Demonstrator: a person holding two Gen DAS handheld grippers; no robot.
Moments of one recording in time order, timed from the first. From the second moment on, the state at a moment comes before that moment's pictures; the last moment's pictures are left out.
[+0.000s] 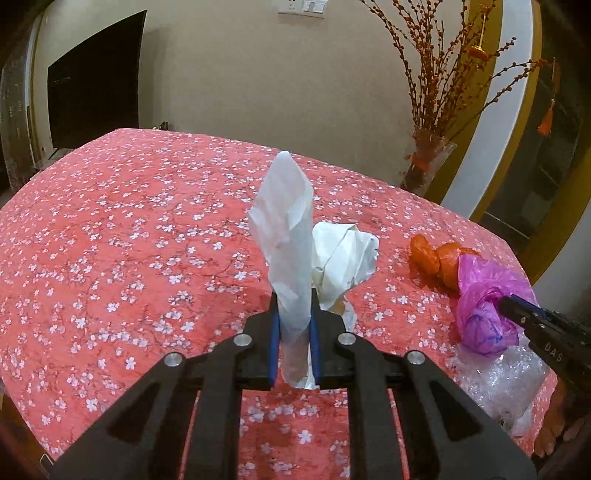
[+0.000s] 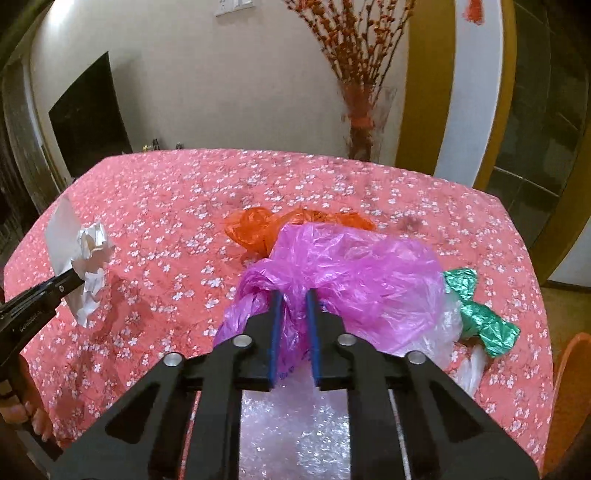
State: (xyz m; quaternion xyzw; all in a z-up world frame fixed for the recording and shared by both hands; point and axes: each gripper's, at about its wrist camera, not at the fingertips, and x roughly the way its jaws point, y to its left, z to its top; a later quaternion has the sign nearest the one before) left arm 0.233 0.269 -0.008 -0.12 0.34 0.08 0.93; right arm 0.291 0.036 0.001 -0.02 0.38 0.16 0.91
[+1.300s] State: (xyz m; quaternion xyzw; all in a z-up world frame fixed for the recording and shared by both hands) left arm 0.201 -0.021 0.040 -0.02 0.34 -0.19 0.92; right arm 0.149 -0.234 0.054 0.06 0.25 -0.09 0.96
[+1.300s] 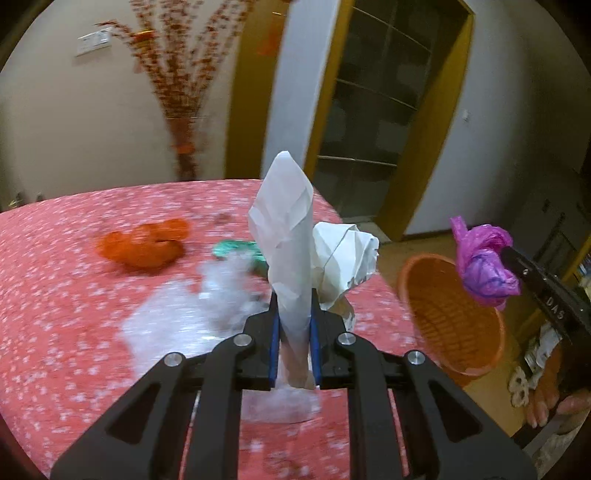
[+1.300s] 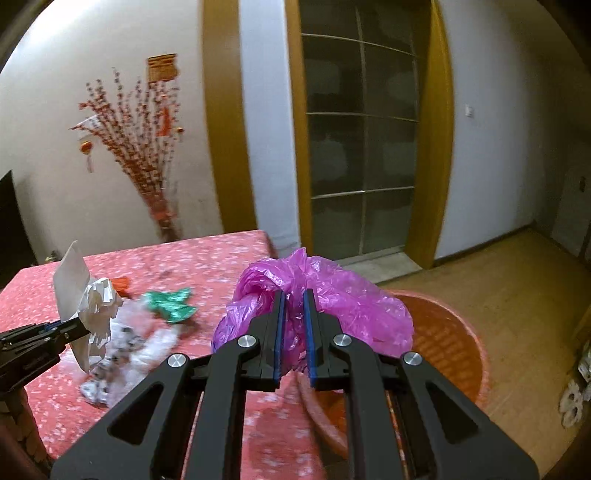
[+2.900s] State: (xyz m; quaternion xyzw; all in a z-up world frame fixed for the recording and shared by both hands) left arm 0.229 -0.216 -0.026 0.04 0.39 -0.28 0.87; right arm 0.129 -0.362 -0.010 0.13 0.28 -0.21 0.93
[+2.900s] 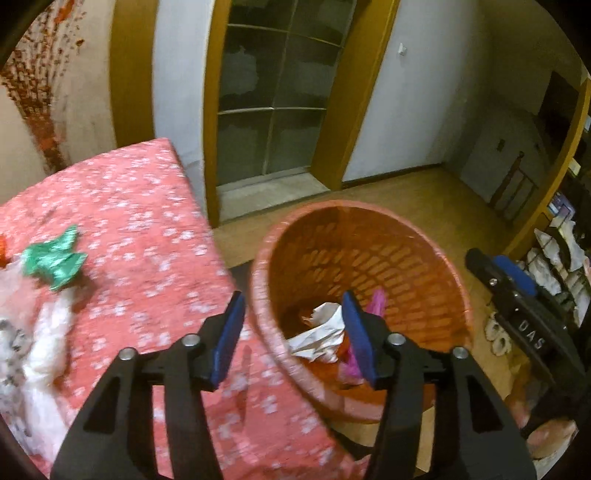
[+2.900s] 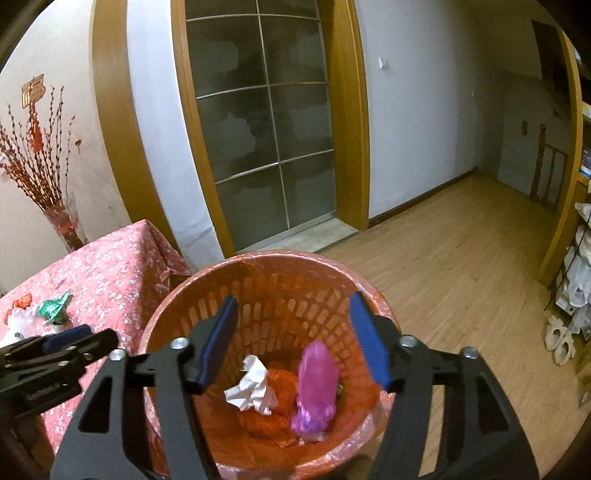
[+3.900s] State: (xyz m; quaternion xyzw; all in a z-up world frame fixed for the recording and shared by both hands) left arm 0.220 0.016 -0.010 0.00 0.37 -0.01 0.93; right arm 0.144 -0.229 -0.007 0.07 0.31 -0.09 0.94
